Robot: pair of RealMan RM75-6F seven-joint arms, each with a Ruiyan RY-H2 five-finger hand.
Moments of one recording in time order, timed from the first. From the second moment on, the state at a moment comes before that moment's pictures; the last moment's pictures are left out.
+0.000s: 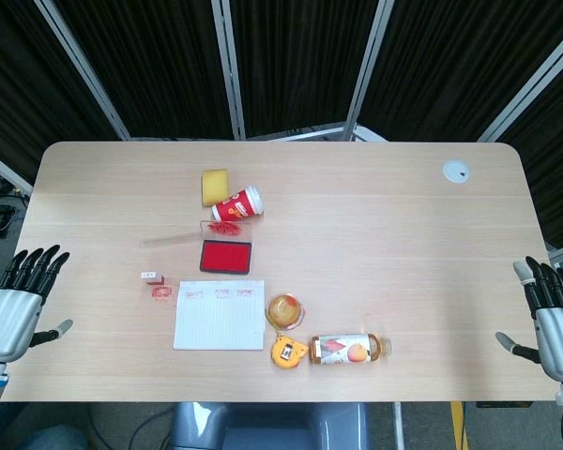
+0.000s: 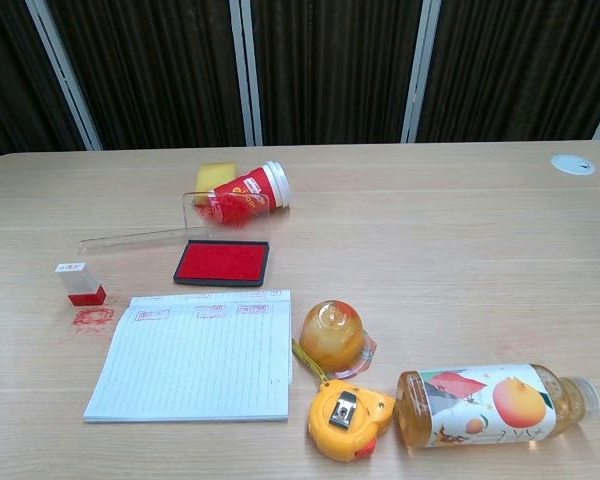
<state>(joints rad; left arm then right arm) -0.16 -1.06 -0.02 -1.75 1.57 1.45 0.22 0.06 -1.02 0.08 -1.70 -1.51 1.52 -0.09</state>
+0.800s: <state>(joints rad) -0.35 -1.29 -0.12 -1.59 1.30 1.12 0.25 0.08 -1.03 0.09 -1.71 -1.46 1.47 -0.13</state>
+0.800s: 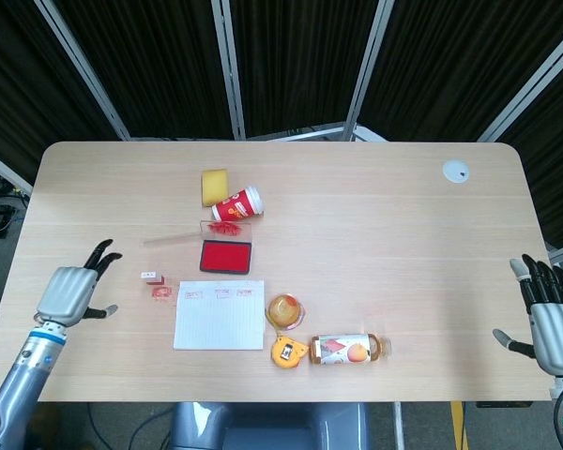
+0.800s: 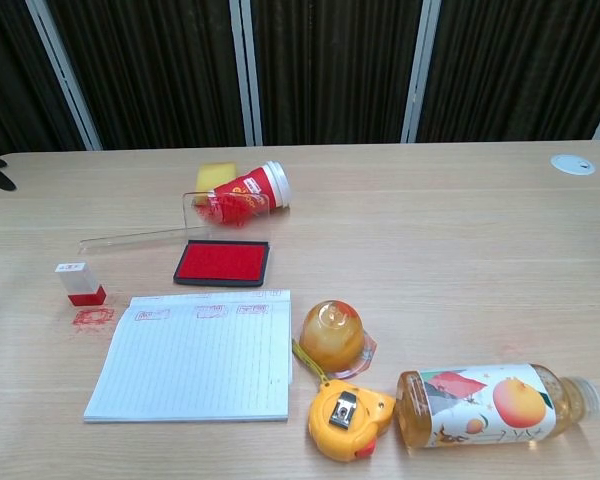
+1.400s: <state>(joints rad) -0.51 -1.56 -0.17 -1.32 1.09 0.97 0.32 0.10 -1.05 0.12 -1.67 -1.36 1.43 -0.15</state>
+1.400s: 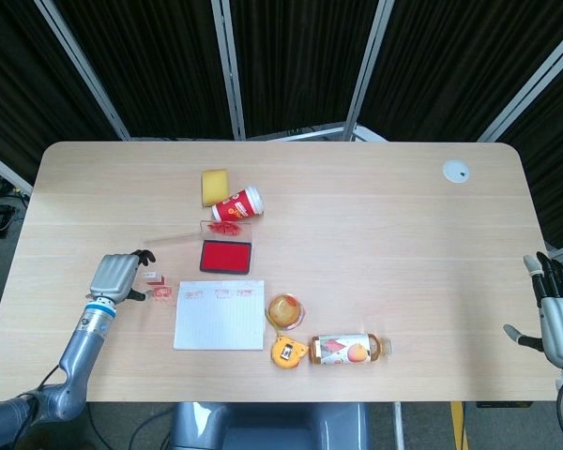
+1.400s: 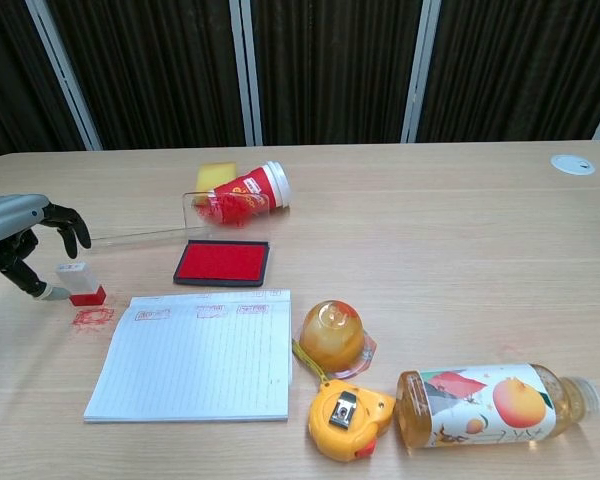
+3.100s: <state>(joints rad) -0.55 -1.60 -0.15 -1.25 1.05 0.96 0.32 0.11 -1.06 0.12 -1.64 -1.32 1.39 -0.13</state>
